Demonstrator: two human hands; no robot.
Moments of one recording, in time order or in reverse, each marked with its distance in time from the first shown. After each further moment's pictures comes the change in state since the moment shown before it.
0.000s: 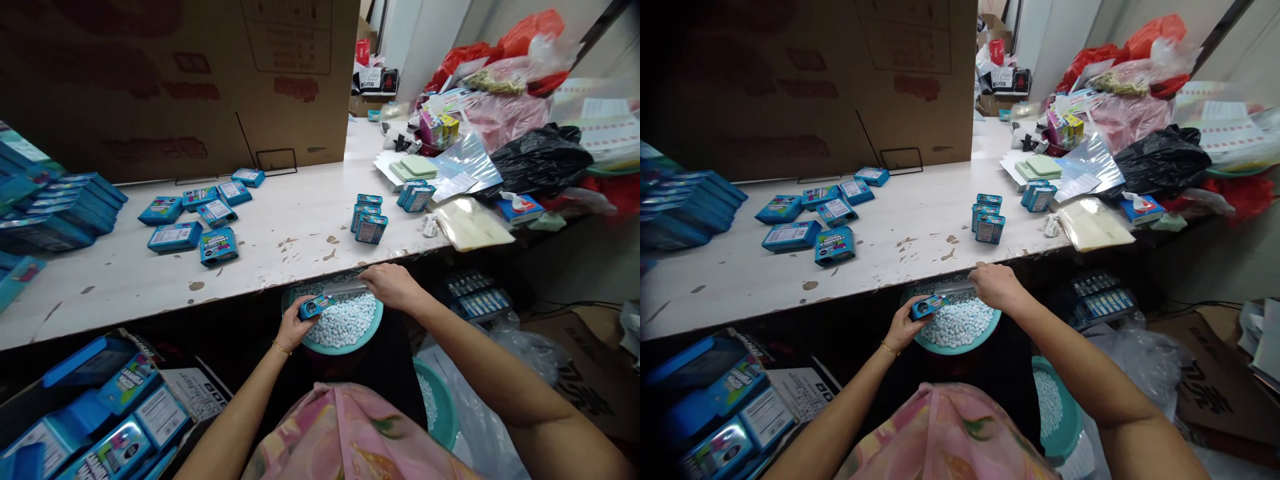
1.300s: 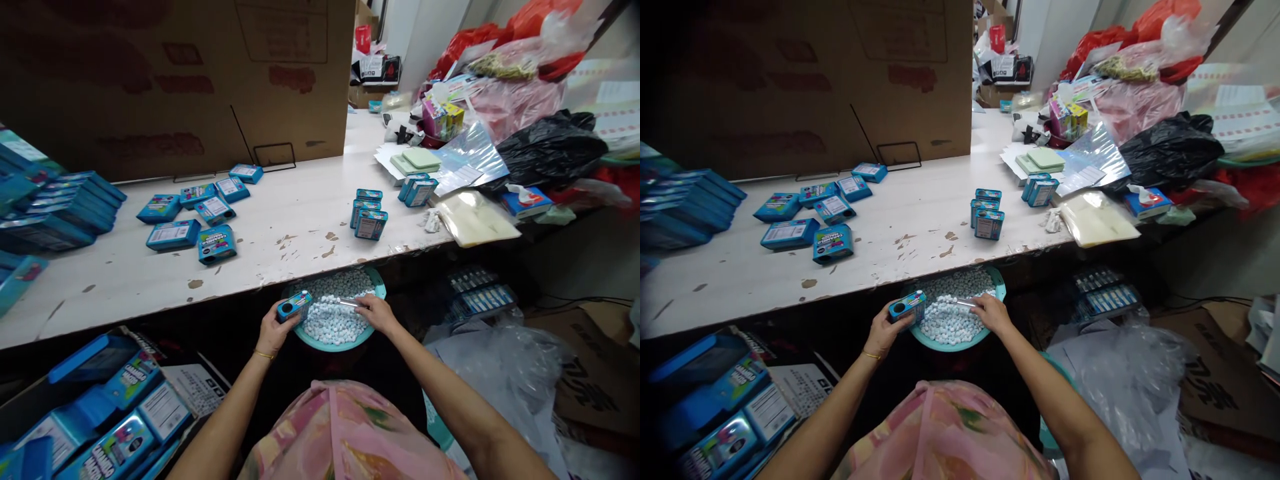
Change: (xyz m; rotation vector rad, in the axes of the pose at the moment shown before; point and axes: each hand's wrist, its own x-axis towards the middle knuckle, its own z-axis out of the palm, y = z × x) left_hand -0.016 -0.017 -0.027 0.067 0.188 -0.215; right_hand 0.006 0.018 0.155 0.522 0.080 0.140
